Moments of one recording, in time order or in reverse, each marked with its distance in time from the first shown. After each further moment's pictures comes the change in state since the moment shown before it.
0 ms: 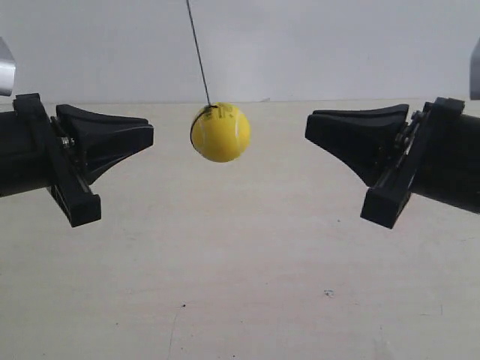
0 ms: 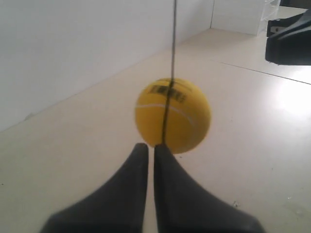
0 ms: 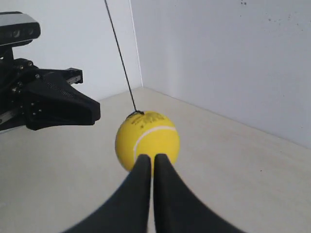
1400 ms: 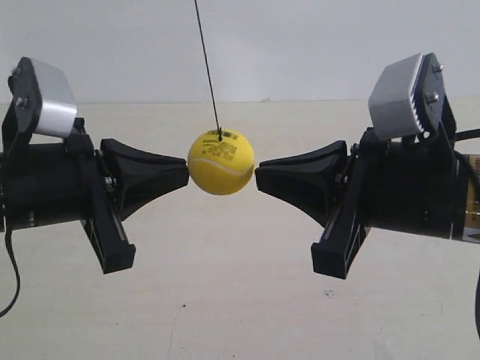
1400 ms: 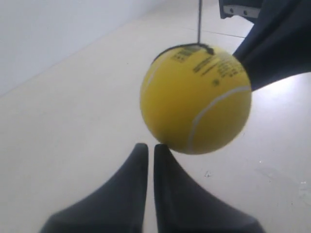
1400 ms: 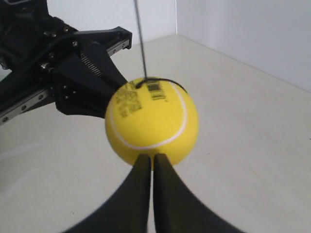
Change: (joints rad) left arm -0.156 0.046 0.000 0.002 0.083 0.052; right arm 0.191 0.029 -0.065 -0.136 0.197 0.091
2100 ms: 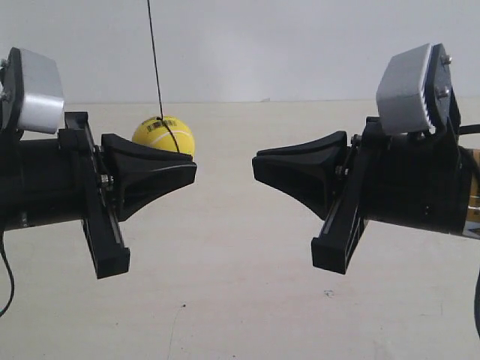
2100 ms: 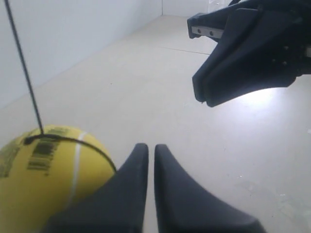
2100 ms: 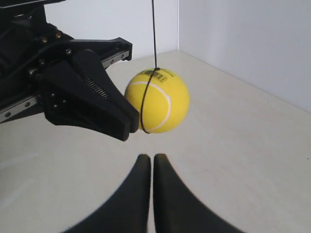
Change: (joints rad) left arm 0.000 -0.018 0.000 0.022 -0.072 -0.016; right arm 0.000 0.000 0.000 0.044 -0.037 -0.064
